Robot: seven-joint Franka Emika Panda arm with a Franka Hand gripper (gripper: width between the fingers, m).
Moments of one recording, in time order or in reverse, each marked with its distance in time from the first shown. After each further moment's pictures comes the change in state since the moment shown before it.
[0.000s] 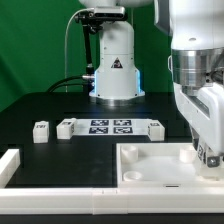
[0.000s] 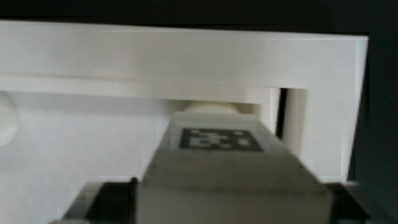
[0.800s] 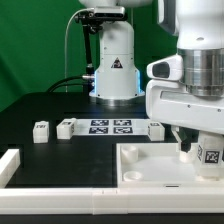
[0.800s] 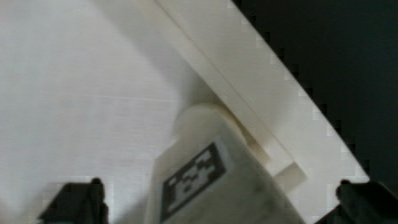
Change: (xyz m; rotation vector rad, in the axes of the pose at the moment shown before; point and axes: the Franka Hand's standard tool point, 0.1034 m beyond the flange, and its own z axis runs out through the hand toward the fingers) arm -0.004 0.001 0.000 -0.014 0.012 -0.934
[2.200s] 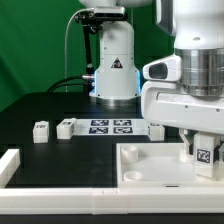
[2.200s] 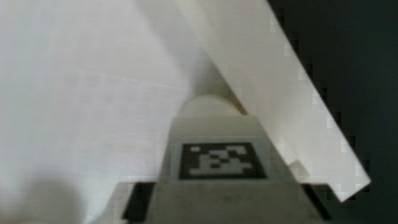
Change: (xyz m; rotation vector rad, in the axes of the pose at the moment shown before) arm 0.002 0.002 0.000 -0.001 0.008 0.258
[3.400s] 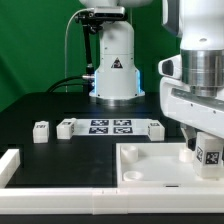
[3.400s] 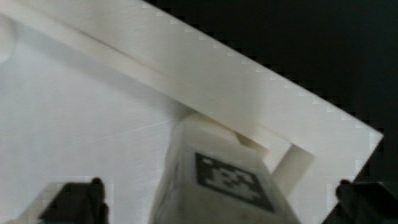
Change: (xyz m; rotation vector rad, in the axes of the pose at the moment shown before) arm -0.006 -0.003 0.002 0.004 0.005 0.113
